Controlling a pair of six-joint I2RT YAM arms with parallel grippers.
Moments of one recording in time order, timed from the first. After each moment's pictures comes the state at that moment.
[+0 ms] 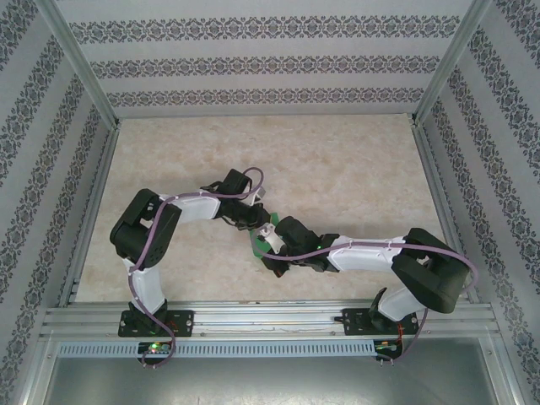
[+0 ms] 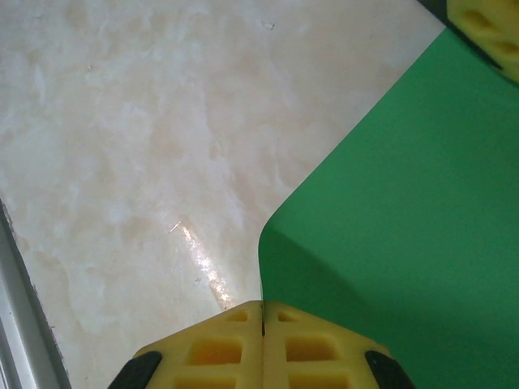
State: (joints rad) left arm -0.51 1.89 1.05 -0.24 0.65 -0.58; right arm 0.94 1.49 0.62 0.00 -0.28 0.22
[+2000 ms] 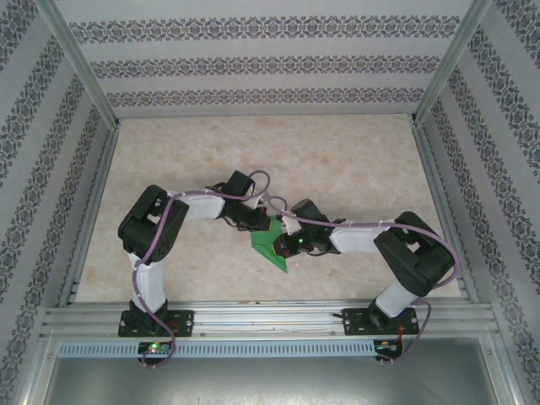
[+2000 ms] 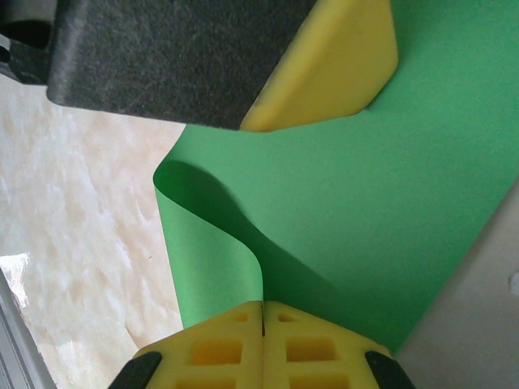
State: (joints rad) left arm -0.52 1.95 1.08 -0.26 0.64 -0.44; right arm 0.68 1.62 0.63 0.03 -0.50 0.42
